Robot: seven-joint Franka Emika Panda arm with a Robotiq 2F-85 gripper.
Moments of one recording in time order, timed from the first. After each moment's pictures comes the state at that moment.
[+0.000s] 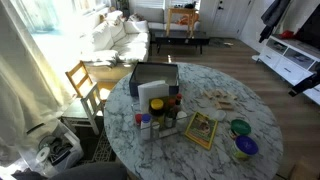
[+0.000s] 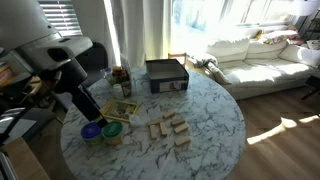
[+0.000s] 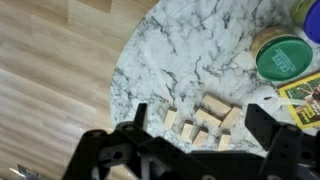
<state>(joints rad) -0.39 -0.69 -0.15 -2.76 -0.39 2.37 -0.02</state>
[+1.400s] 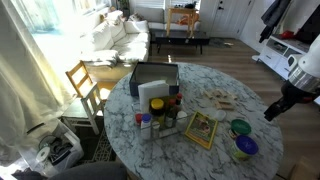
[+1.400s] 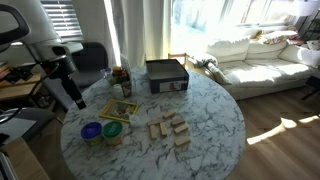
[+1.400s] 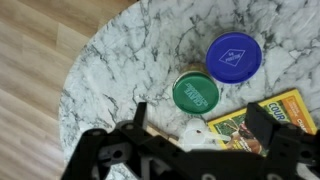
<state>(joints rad) -0.18 -0.63 0.12 -2.76 -0.27 2.17 0.28</state>
